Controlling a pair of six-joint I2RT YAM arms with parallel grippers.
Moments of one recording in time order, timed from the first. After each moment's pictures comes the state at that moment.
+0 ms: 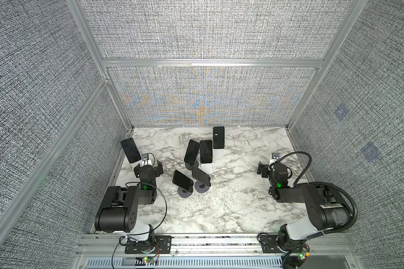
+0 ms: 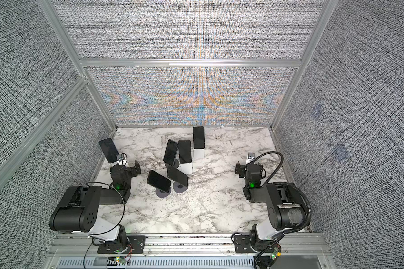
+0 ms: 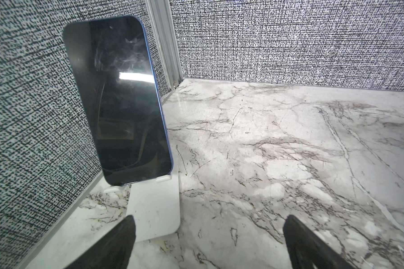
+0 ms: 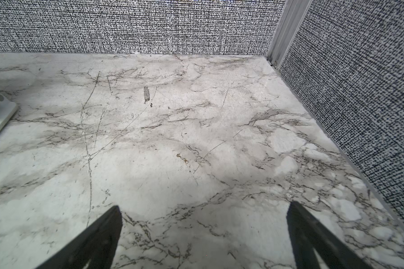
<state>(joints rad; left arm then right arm) -0.04 1.53 0.33 0.88 -0.29 -0.03 0.07 1.54 0.36 0.80 0.21 0.01</state>
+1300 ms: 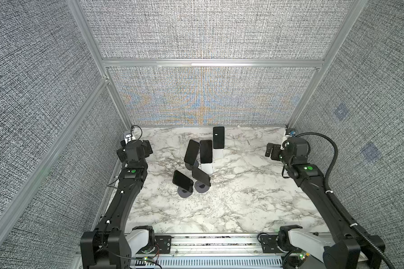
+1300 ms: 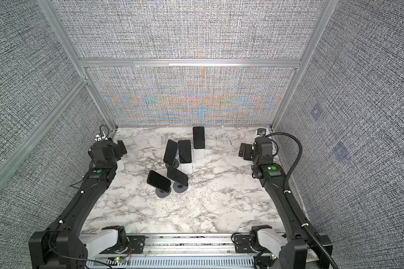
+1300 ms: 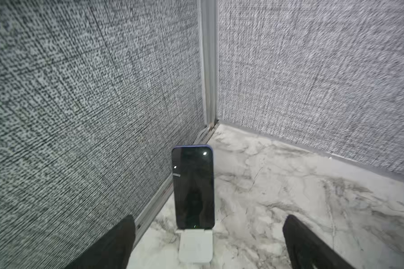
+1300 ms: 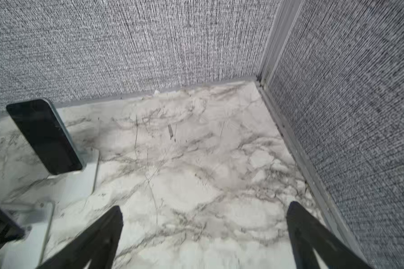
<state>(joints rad) -0.02 1.18 0.90 -0.14 -0.44 -0.14 0.12 1.12 1.04 -0.49 0.19 0.18</state>
